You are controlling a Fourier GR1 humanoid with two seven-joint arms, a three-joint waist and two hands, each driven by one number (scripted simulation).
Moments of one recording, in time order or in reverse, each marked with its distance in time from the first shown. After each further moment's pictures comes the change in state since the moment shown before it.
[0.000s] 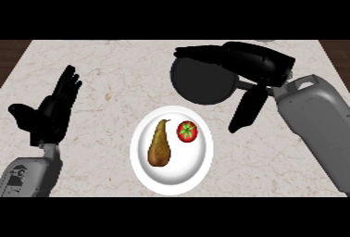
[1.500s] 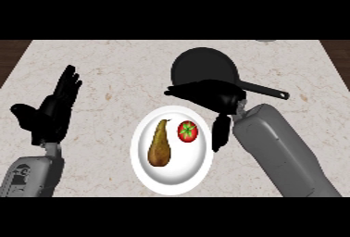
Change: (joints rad) left arm -0.007 -0.054 0.061 0.013 -0.063 -0.048 -0.012; right arm 0.141 0.220 0.043 0.107 0.396 0.092 0.005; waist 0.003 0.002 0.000
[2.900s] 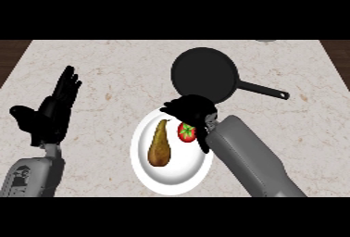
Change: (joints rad) left arm 0.006 -0.031 0.035 -0.013 -0.036 -0.030 0.001; right arm 0.002 0.151 0.087 0.241 0.435 -0.067 -0.074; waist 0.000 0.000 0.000
